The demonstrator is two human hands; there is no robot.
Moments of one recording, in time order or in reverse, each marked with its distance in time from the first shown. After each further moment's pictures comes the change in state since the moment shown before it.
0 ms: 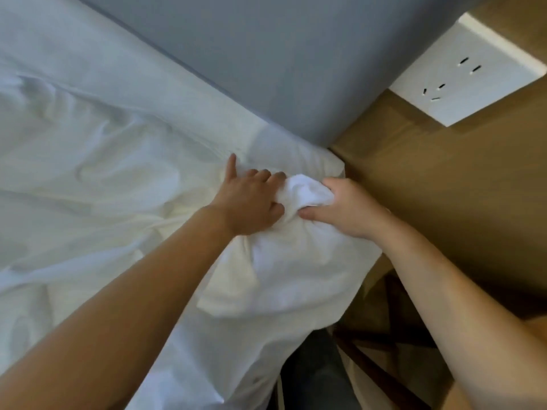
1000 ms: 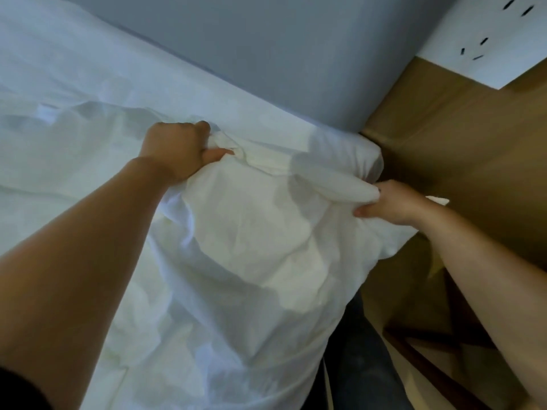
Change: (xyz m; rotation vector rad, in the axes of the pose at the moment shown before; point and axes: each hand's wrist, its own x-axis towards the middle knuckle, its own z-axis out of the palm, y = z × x) left_hand -0.003 -0.142 -0.035 0.268 0.245 -0.142; right_hand 0.029 0.074 0.009 -0.036 -0.126 0.274
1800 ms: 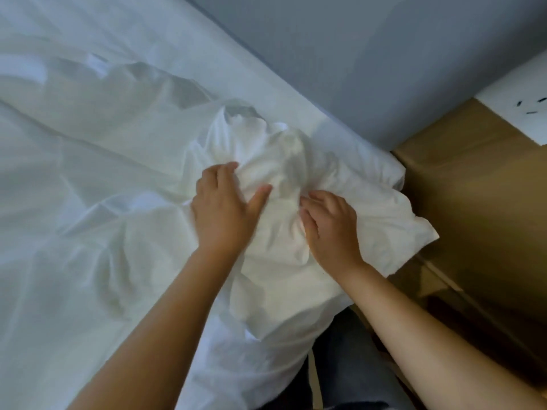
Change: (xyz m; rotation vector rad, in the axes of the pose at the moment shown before) left_hand -0.108 0.111 -0.013 -0.644 0.206 -0.740; right_hand -0.052 -0.096 0.094 -0.174 0.547 -0.651
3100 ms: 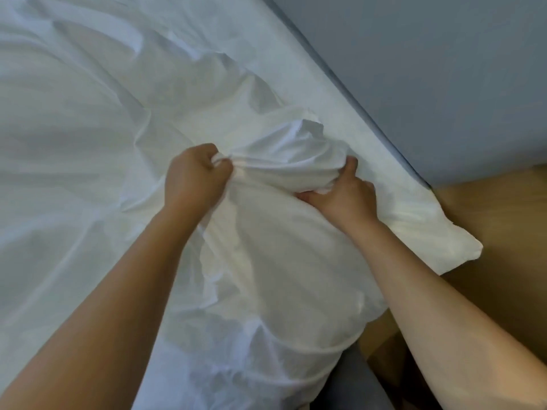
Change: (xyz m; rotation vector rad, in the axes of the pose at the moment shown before) left_hand 0.059 -0.124 -0.081 -0.303 0.108 -0.122; right_hand 0.085 -0.074 0.038 -0.205 -0.219 0.287
